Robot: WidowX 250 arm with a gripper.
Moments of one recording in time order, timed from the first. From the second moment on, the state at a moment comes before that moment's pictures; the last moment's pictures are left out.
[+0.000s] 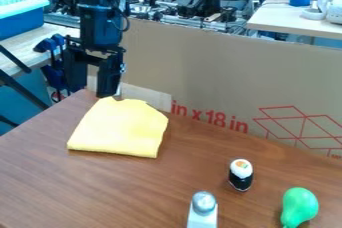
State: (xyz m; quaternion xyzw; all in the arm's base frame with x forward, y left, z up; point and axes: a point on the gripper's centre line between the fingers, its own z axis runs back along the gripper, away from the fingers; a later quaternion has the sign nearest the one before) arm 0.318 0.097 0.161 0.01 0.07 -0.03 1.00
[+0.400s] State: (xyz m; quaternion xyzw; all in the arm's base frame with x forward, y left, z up) arm 0.306 0.066 0.133 0.00 0.08 -0.10 0.99
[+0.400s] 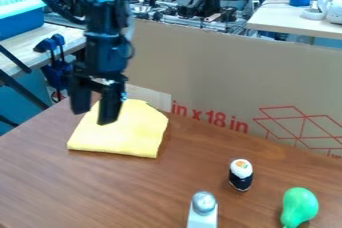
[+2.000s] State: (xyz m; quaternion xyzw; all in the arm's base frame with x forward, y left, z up) arm 0.229 -0.082 0.103 0.03 0.07 -0.38 0.92
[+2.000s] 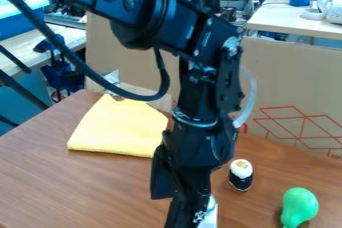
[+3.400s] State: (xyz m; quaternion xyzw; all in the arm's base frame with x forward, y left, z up) arm 0.272 -0.091 0.078 -0.01 -0.01 -0.32 0.95
